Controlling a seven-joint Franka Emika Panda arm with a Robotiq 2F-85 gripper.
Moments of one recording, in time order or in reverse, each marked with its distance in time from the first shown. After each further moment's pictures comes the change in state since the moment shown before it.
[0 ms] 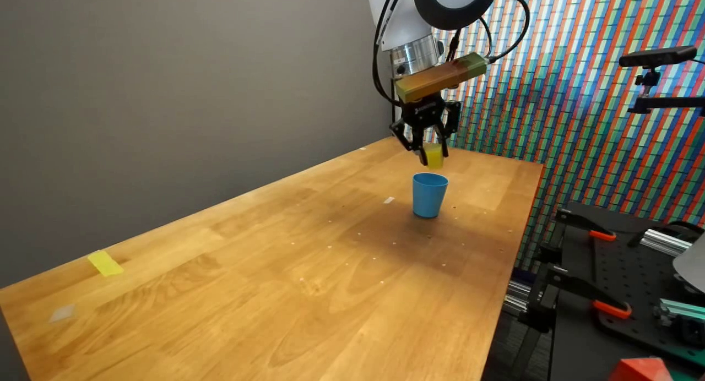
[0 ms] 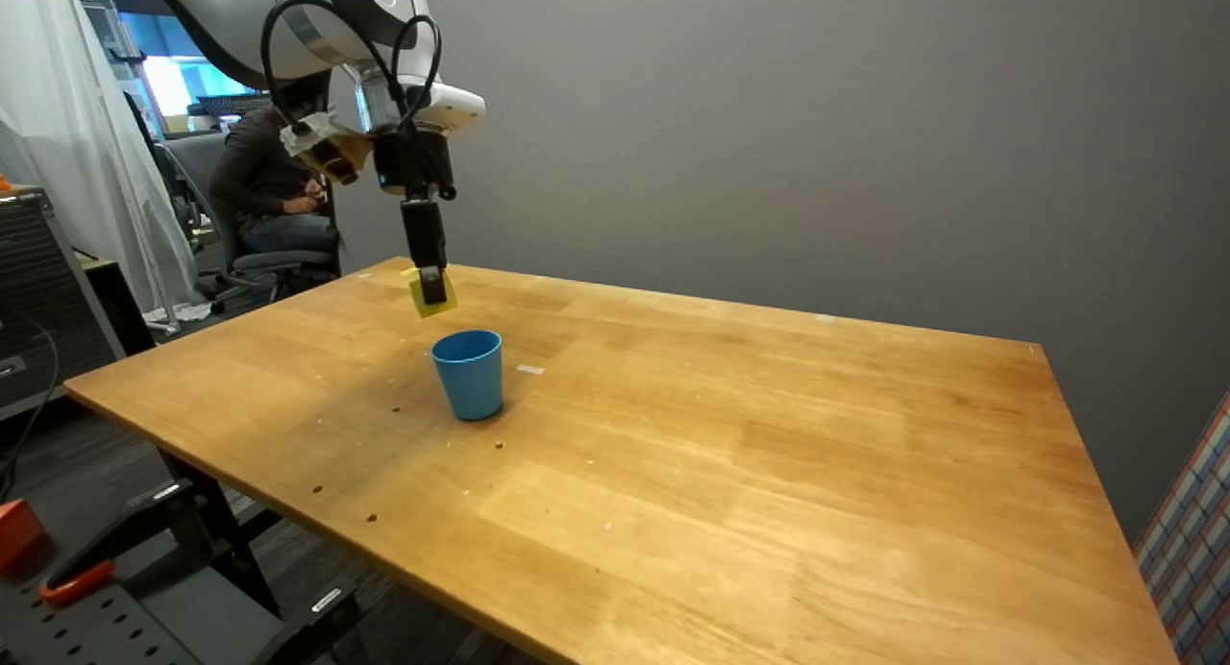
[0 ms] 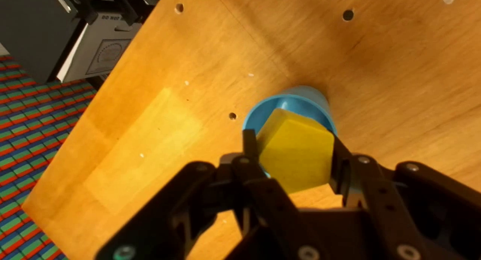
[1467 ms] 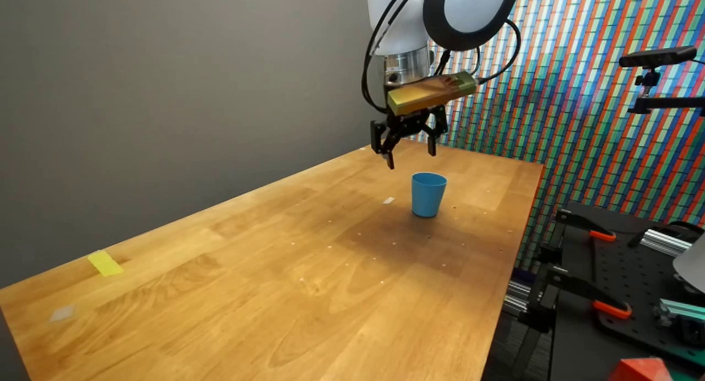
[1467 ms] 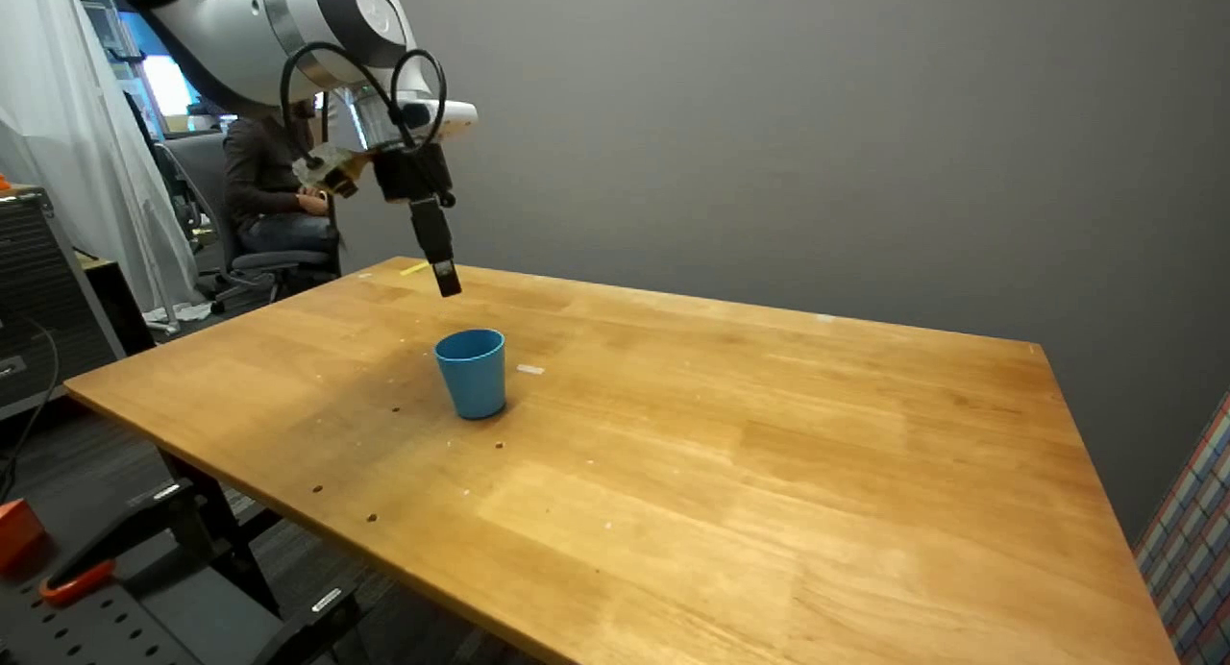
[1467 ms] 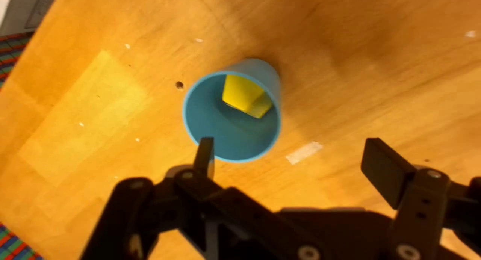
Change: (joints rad) arm -0.026 0.023 0.055 -0.025 -0.098 0.207 0.031
